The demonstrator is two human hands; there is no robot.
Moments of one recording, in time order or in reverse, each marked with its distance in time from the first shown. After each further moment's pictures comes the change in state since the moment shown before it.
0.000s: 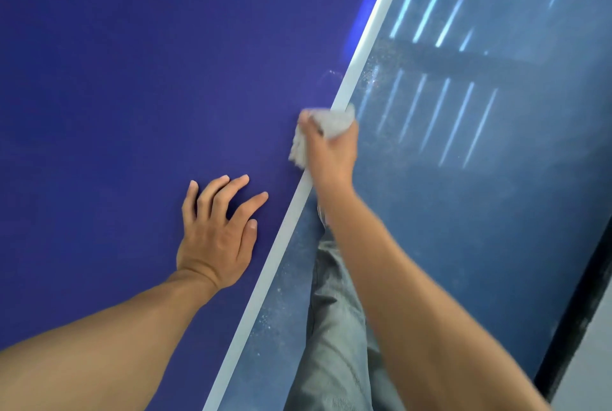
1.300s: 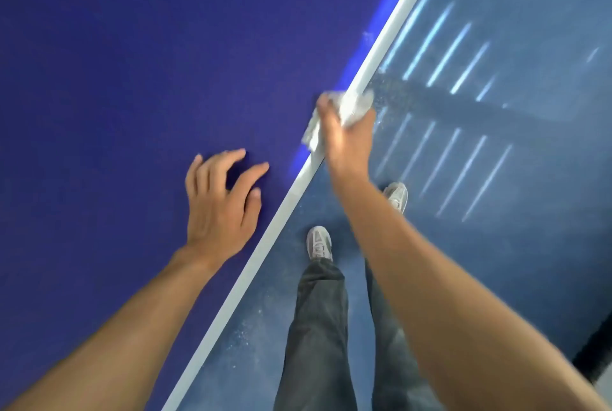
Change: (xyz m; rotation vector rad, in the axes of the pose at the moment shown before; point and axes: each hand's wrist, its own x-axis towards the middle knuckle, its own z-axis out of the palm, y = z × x) left_hand 0.216 0.053 -0.009 0.010 0.123 -0.164; right_hand 0.172 -0.135 -0.034 -0.078 -0.074 -0.024
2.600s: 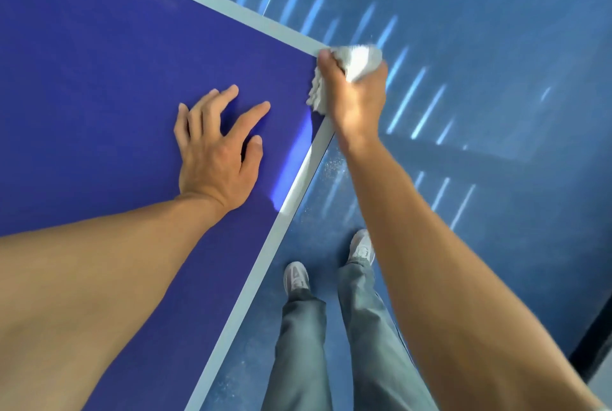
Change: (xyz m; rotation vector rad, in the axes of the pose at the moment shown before) left_hand 0.337 0.067 0.043 0.018 0.005 -0.020; right_hand 0.254 -0.181 -0.041 0.089 0.084 -0.111
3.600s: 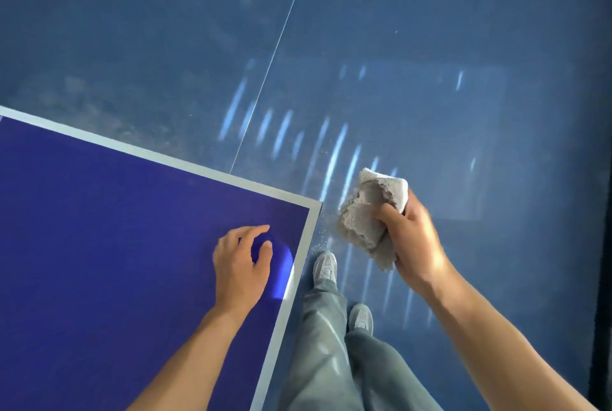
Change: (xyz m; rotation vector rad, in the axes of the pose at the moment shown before) left_hand 0.039 0.054 -0.066 -0.467 -0.211 -0.286; right_hand -0.056 -0.138 -0.122 -0.043 -0.132 0.079
